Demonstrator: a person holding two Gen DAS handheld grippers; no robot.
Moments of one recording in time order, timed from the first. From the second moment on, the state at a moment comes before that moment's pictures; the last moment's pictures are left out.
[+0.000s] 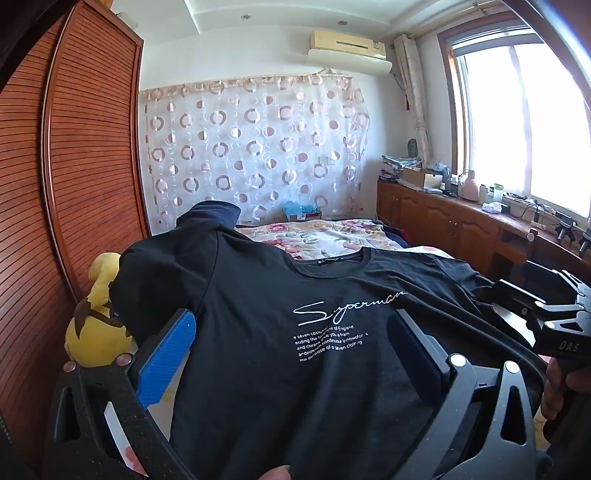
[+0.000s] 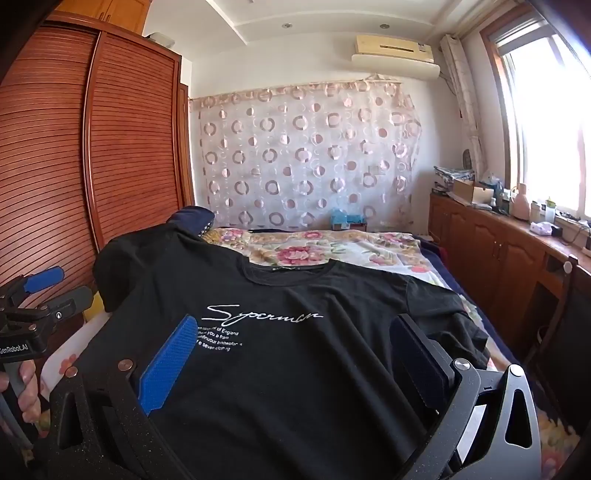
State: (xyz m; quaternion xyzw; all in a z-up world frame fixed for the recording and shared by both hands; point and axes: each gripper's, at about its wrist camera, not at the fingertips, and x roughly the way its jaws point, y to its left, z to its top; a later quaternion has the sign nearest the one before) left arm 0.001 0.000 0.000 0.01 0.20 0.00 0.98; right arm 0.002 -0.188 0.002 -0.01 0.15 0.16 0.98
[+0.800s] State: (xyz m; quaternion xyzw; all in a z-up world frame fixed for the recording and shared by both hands) left arm -0.002 0.007 -0.001 0.01 0.19 0.00 0.98; right arm -0.001 -0.190 0.003 -0.01 0.14 0.16 0.98
